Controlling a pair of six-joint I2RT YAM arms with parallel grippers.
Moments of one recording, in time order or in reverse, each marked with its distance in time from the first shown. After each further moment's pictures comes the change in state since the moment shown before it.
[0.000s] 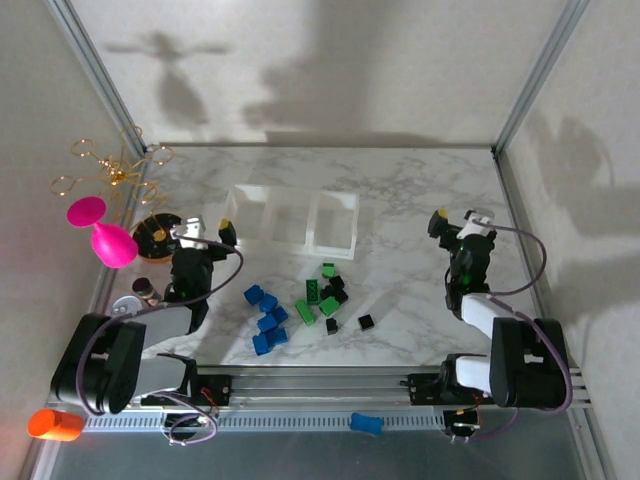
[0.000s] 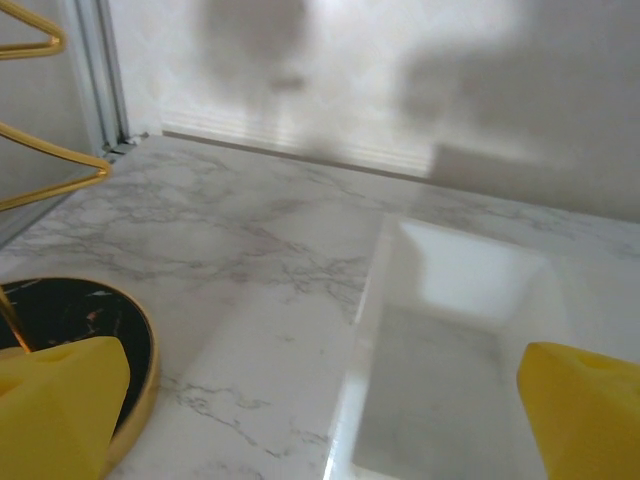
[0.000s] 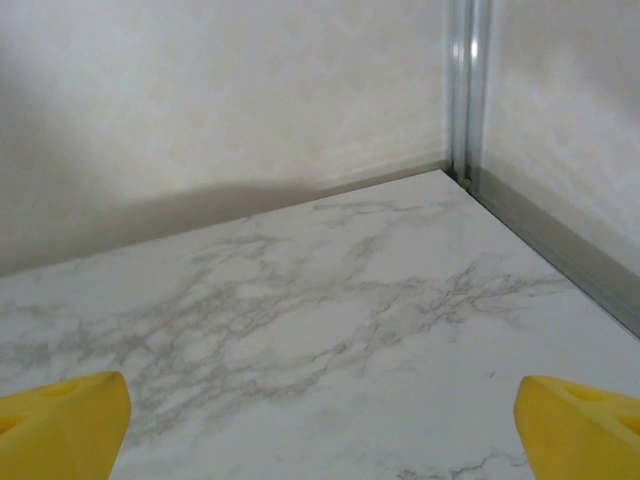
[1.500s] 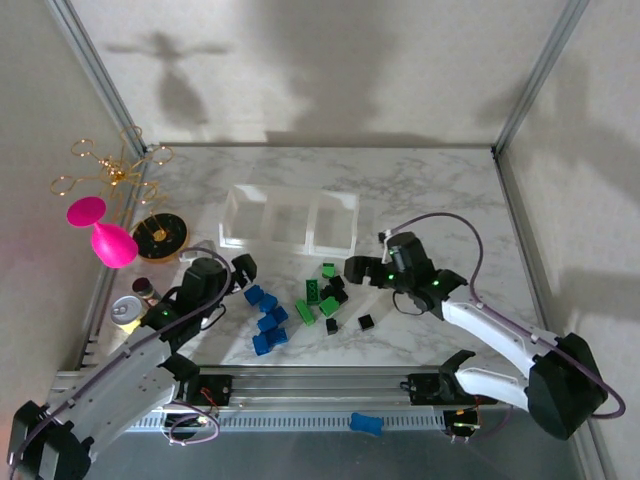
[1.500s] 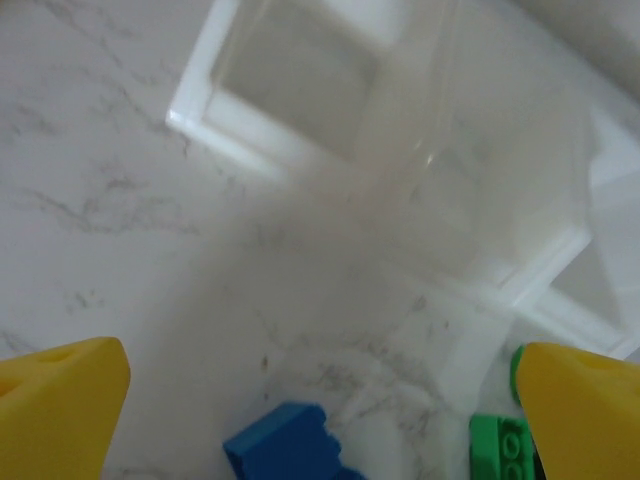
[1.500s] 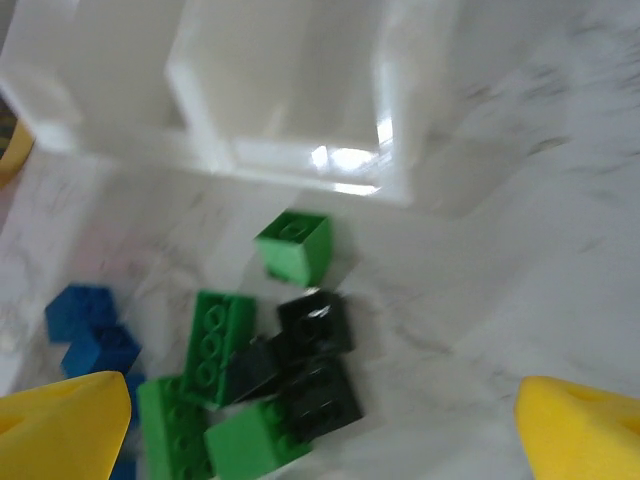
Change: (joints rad) left arm -0.319 -0.497 0.178 -1.197 0.023 -0.642; right arm 0.664 -0.130 0.287 -1.018 -0.280 0.413
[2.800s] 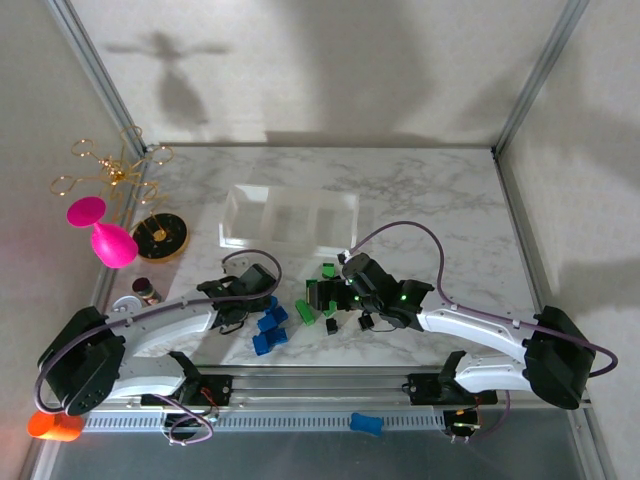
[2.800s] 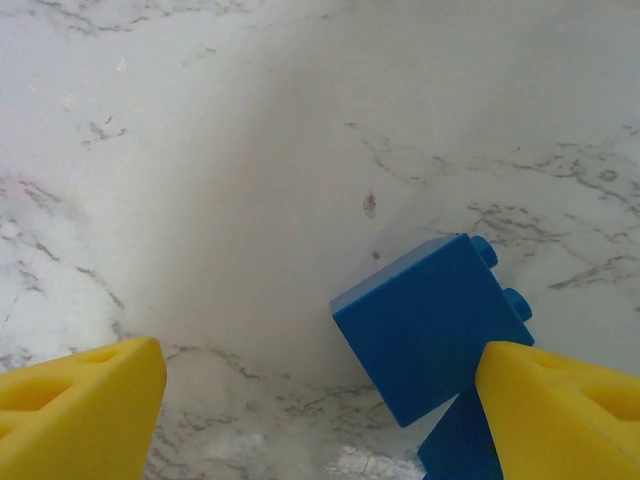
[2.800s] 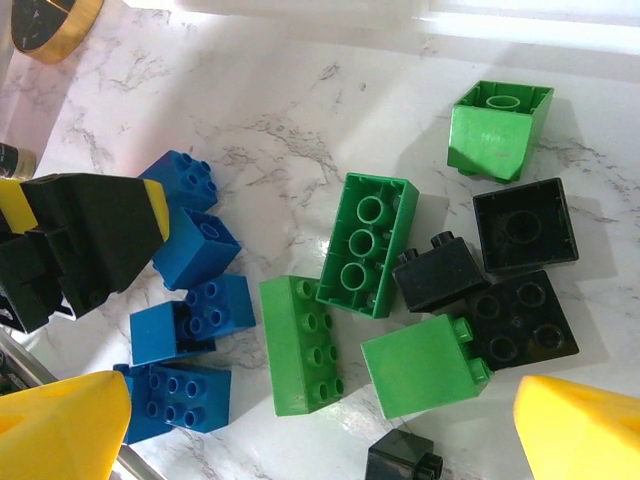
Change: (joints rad) left arm -0.242 0.500 0.143 -0.198 -0.185 -0.084; right arm 0.333 0.113 0.058 0.029 0.126 0.146
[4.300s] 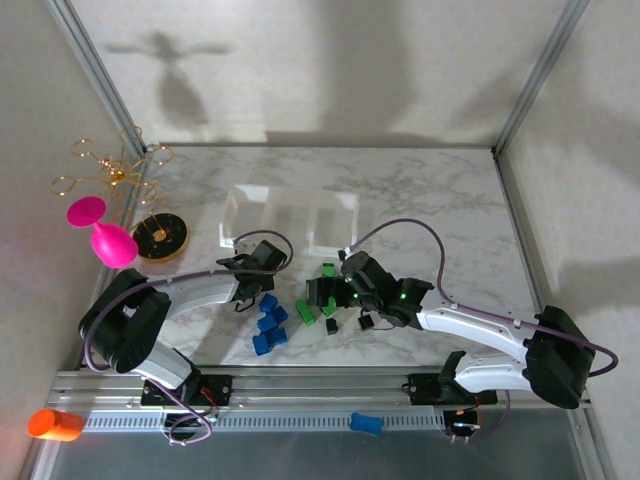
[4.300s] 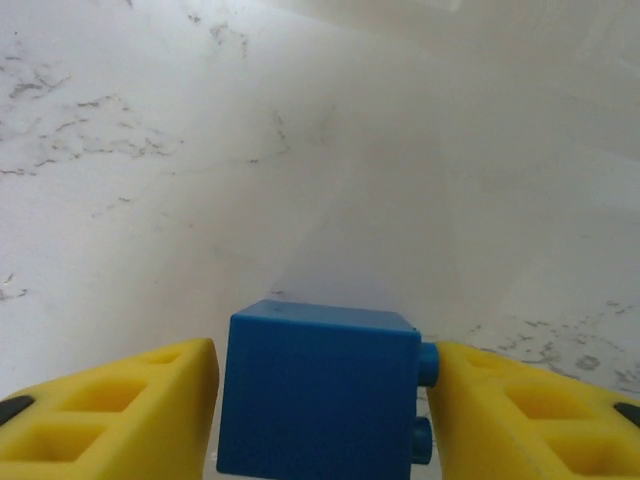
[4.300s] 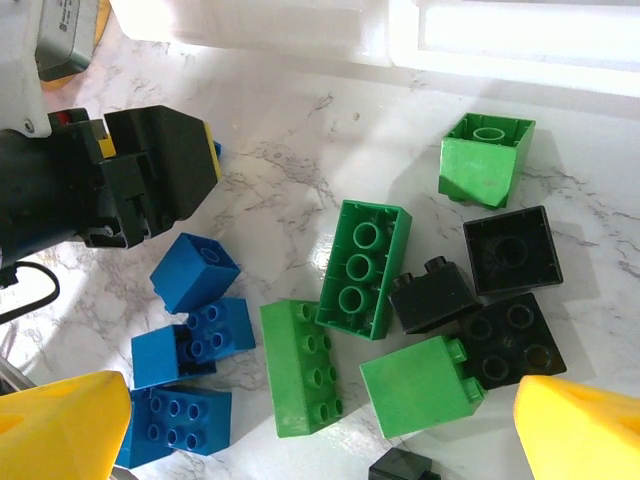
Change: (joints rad) left arm 0.114 0.276 0.150 0.140 0.015 0.108; right arm 0.005 0.000 0.024 -0.009 0.045 0.007
